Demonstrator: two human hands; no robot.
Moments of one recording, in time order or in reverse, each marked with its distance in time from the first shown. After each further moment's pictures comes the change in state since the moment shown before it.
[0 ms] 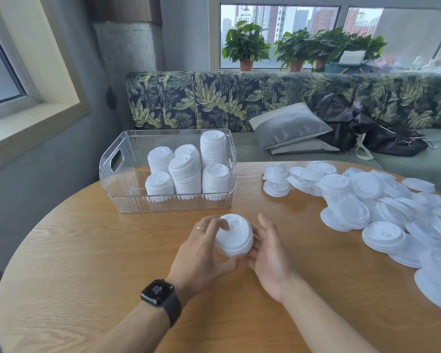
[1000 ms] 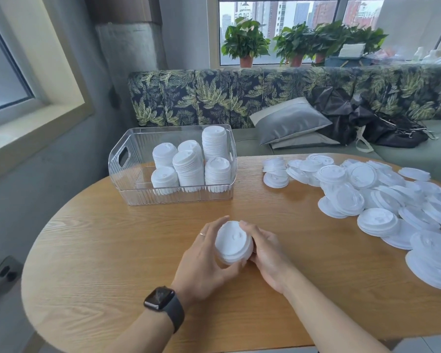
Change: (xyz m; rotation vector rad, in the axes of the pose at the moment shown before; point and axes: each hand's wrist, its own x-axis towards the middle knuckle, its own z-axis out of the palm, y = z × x) left_hand -0.041 0.011 0.002 -0.126 -0.017 -0.064; right_hand -0.021 0.013 0.003 -0.155 -0.035 -0.038
